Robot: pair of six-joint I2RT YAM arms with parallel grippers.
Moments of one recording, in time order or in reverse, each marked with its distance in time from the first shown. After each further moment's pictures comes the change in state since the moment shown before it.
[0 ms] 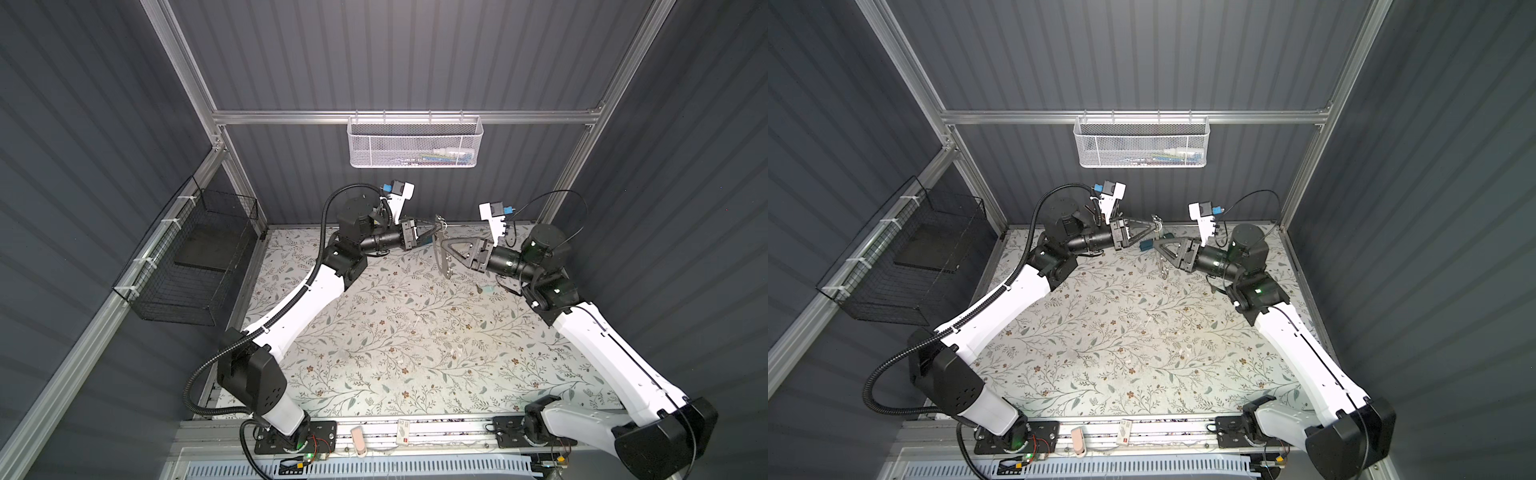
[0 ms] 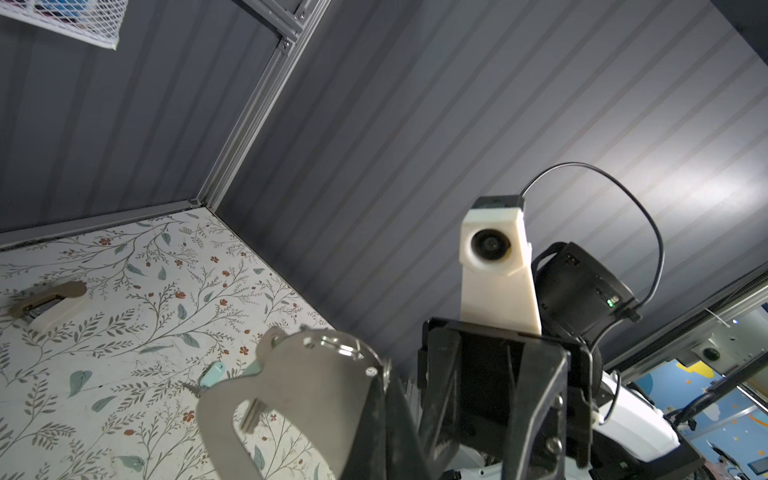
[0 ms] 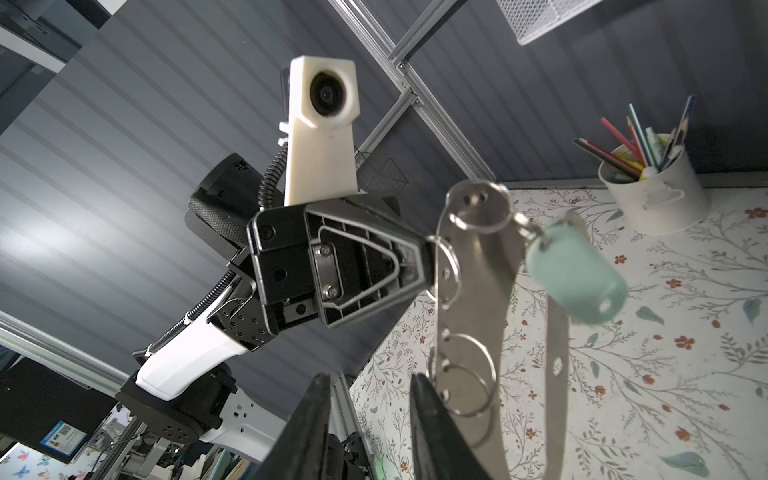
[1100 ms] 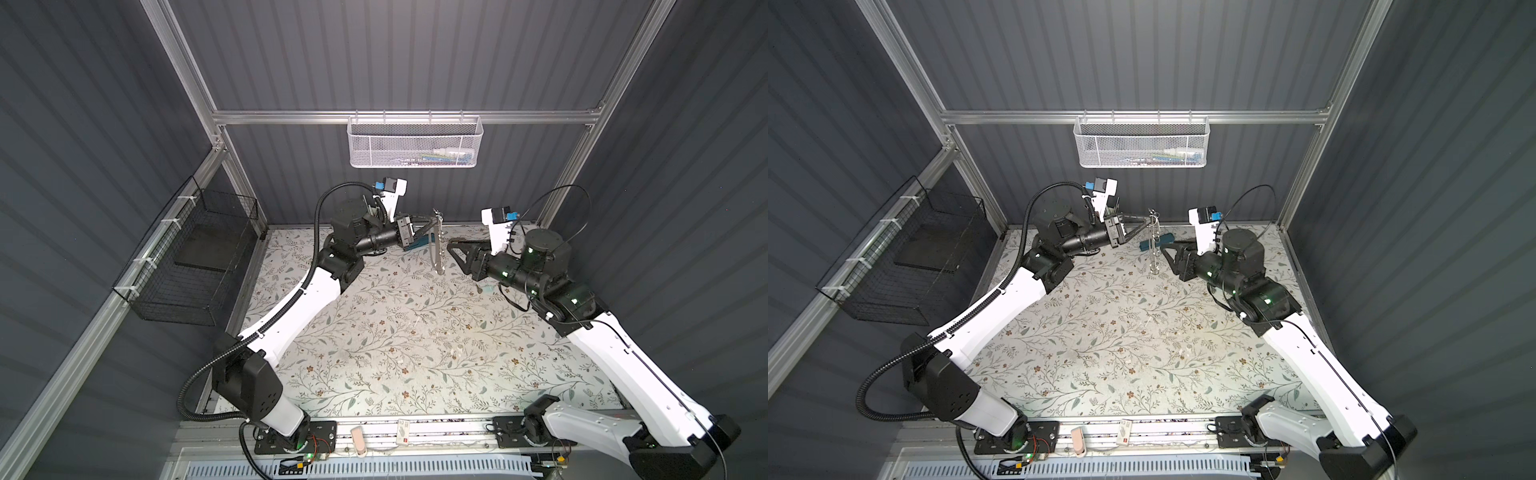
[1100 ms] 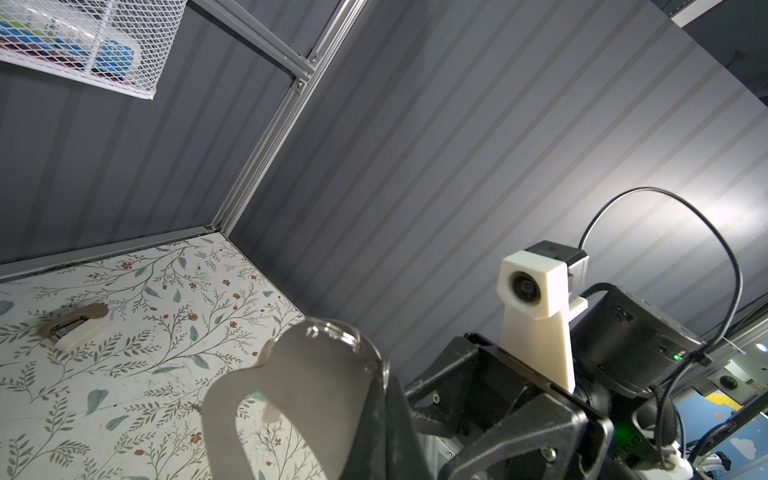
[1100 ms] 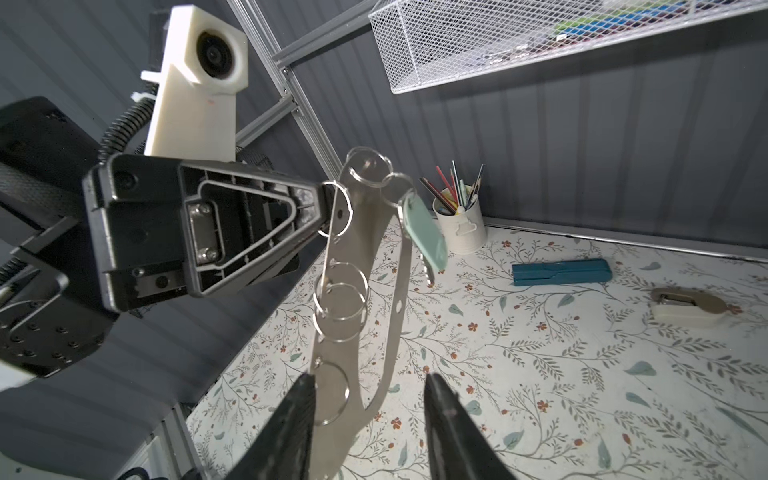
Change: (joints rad) left arm 0.001 -0.035 -0.021 0.016 -0.056 -0.003; right arm 0.135 -0.060 0.129 -0.393 0.518 -0.409
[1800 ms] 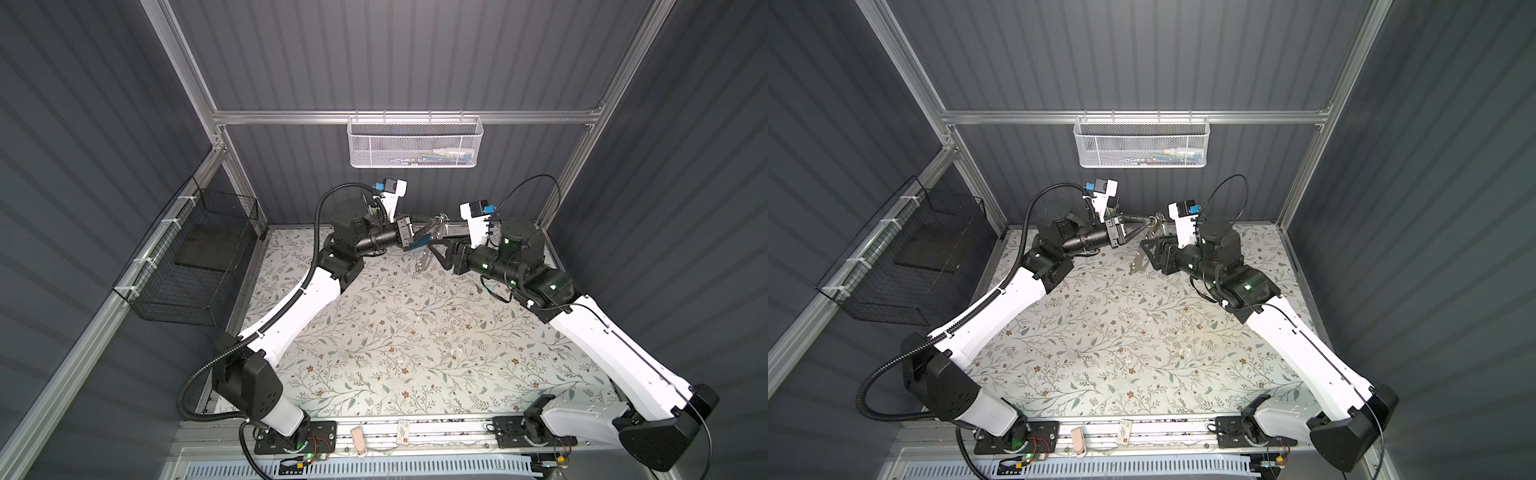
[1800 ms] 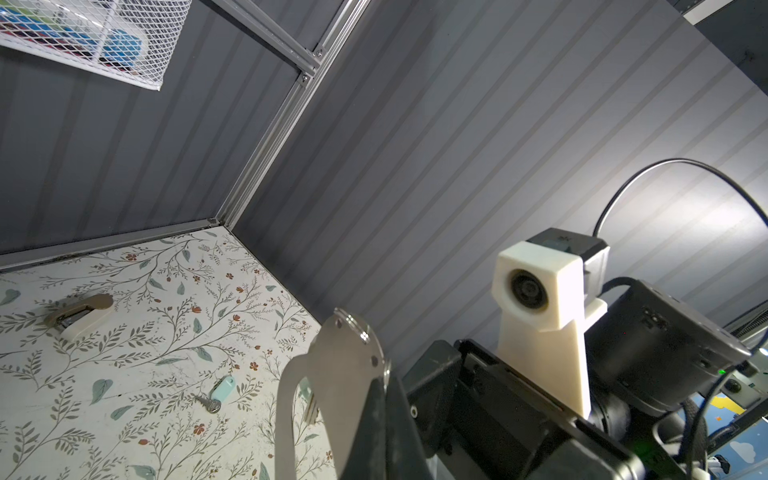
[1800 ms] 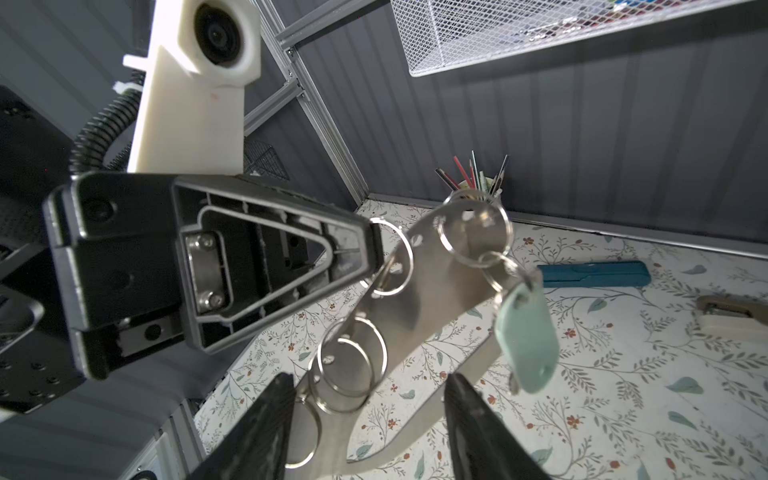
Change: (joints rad) left arm 0.000 0.000 0.000 -0.019 0.000 0.001; right arm 0.086 0.111 0.085 0.001 0.051 0.045
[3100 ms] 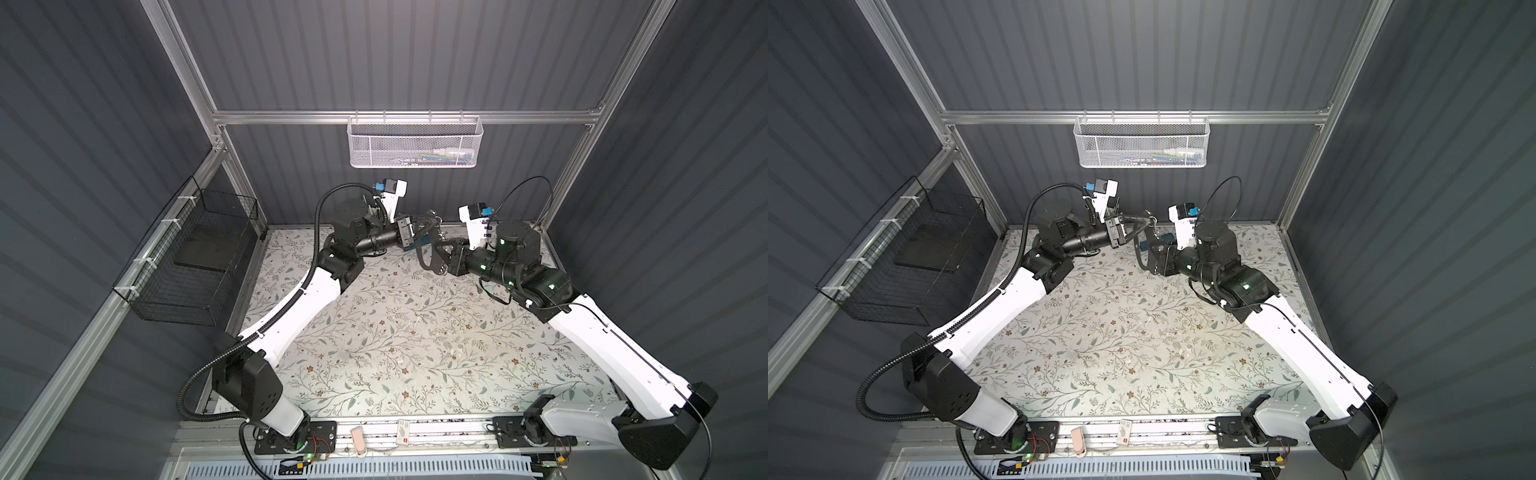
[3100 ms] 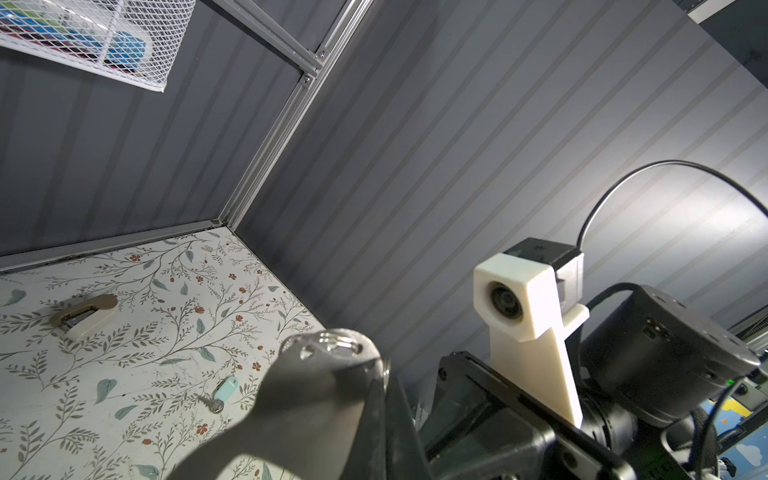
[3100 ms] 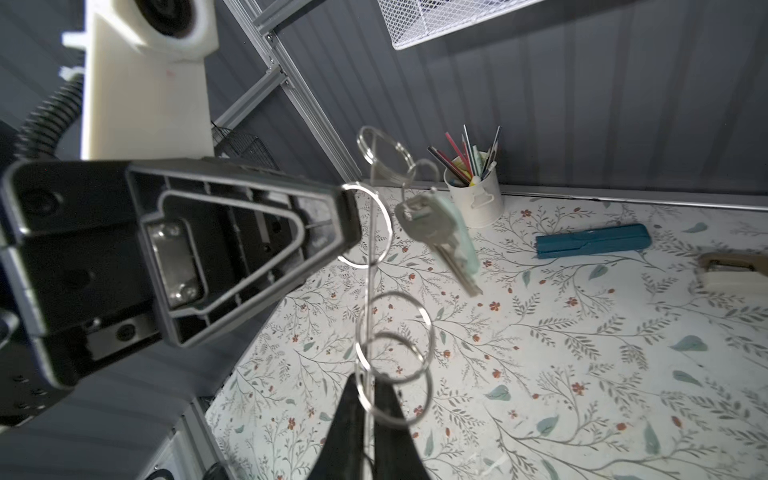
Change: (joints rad) left arm 0.000 0.000 0.000 -0.004 -0.011 0.008; right arm 0.008 0.007 0.011 -0.052 0.009 0.048
